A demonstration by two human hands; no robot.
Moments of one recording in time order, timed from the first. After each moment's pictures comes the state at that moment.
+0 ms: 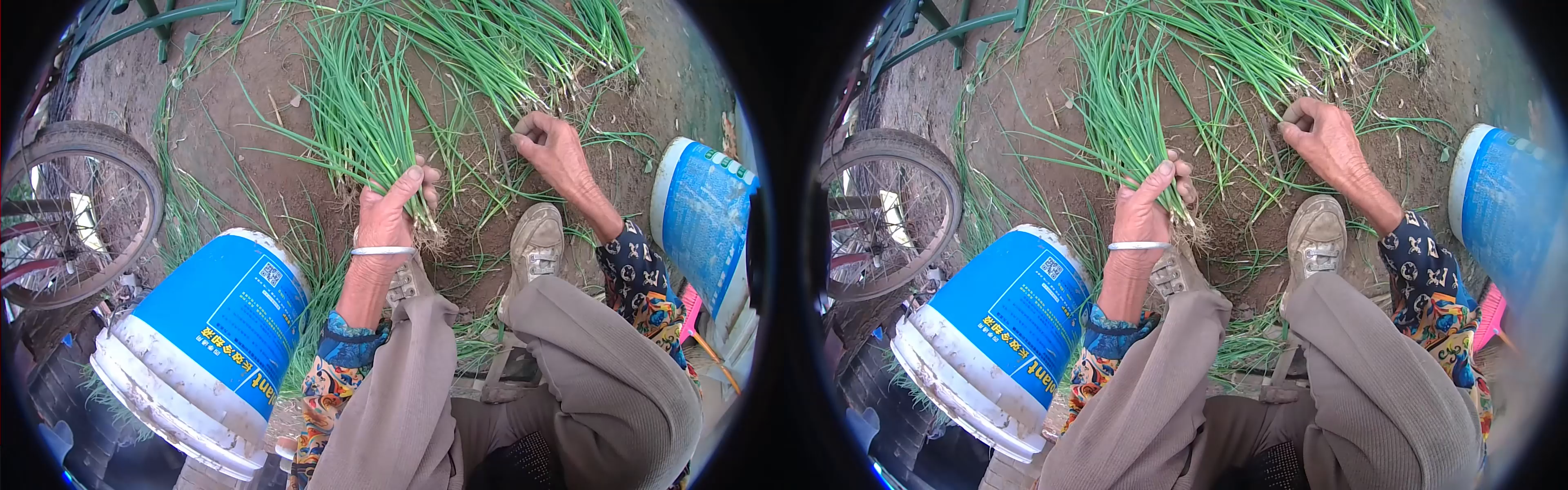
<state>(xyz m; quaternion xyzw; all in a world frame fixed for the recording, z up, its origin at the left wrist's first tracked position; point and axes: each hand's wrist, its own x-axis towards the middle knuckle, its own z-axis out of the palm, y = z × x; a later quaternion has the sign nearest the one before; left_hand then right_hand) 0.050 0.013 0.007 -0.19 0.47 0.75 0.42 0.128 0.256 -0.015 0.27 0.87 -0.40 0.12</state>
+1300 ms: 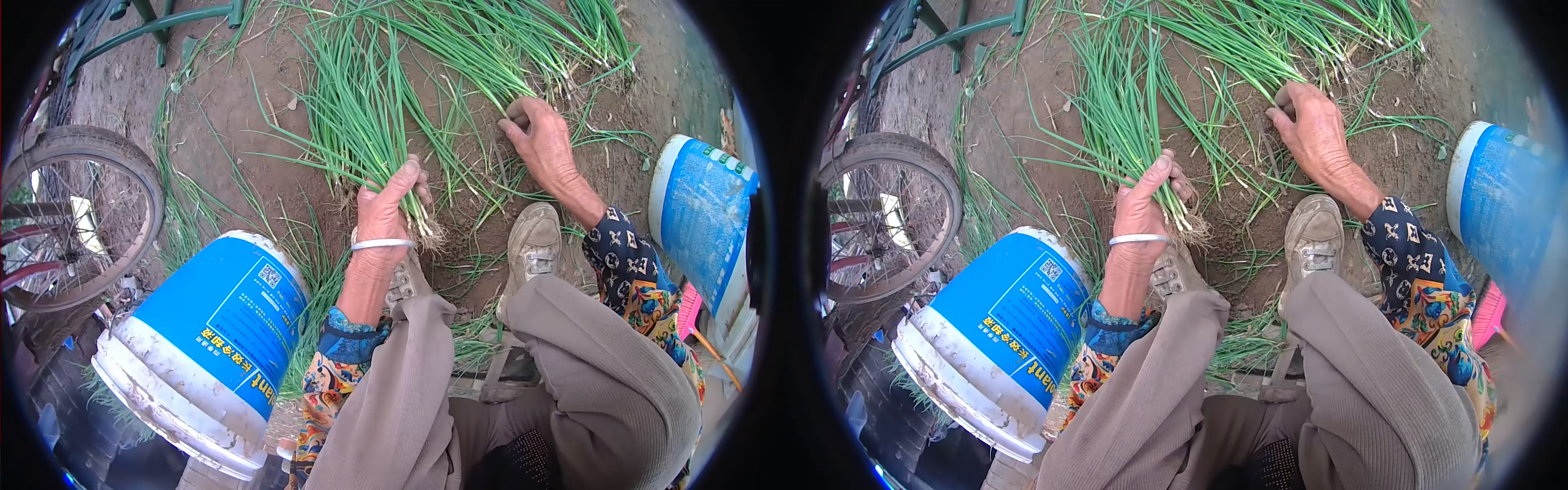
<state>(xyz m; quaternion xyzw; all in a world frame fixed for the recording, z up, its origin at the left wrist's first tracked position) 0.050 0.017 0.002 -0.22 0.49 0.74 0.40 0.114 0.248 -0.026 0.27 0.89 -0.36 0.03</state>
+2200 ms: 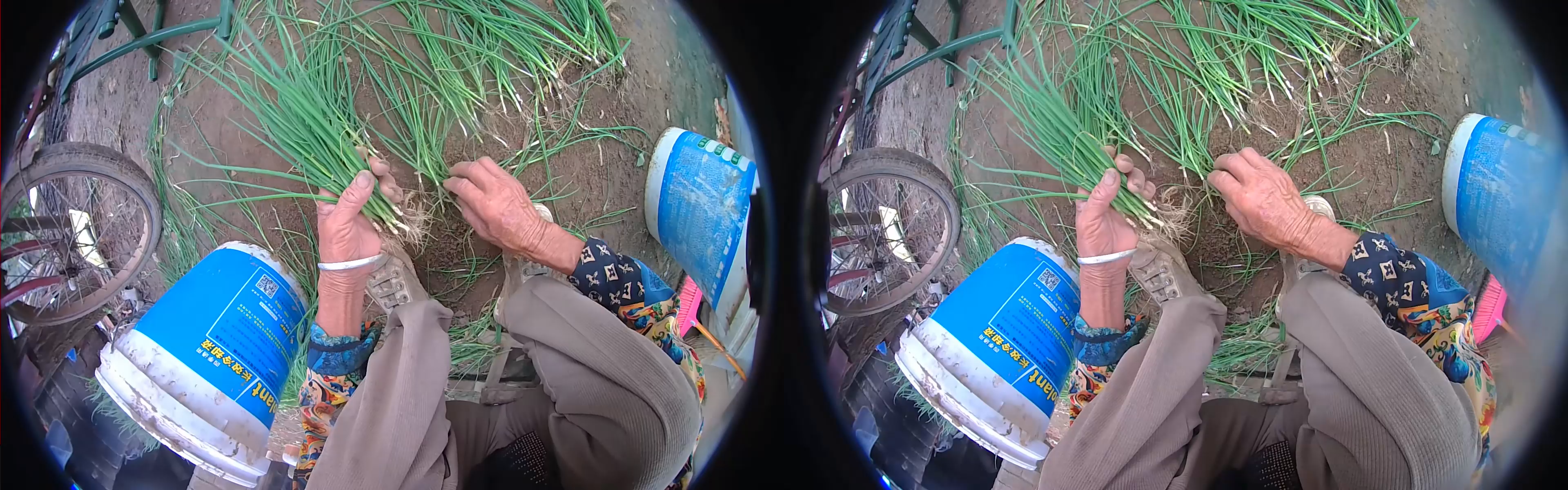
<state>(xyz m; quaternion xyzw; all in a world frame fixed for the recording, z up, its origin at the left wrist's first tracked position) 0.031 0.008 0.025 -0.13 0.42 0.83 0.36 0.147 0.194 -0.011 -0.04 0.94 -0.35 0.00</state>
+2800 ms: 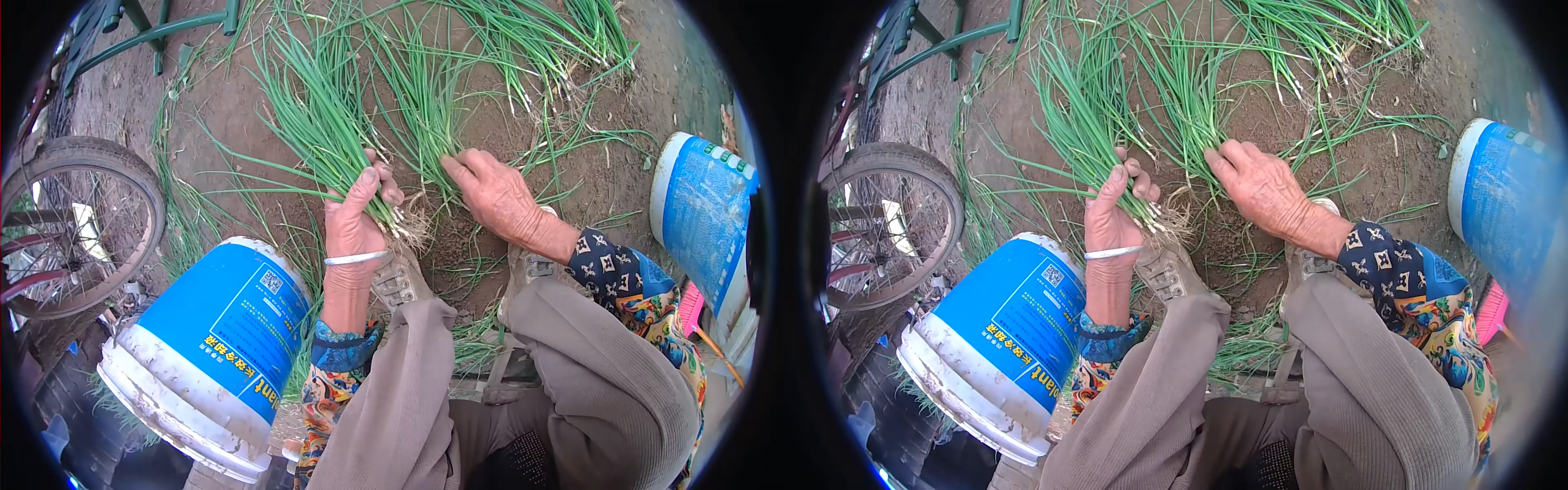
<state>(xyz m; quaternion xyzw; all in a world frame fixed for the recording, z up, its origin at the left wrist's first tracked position) 0.031 0.003 0.017 -0.16 0.41 0.83 0.35 0.133 0.186 -0.020 -0.03 0.96 -0.28 0.02</state>
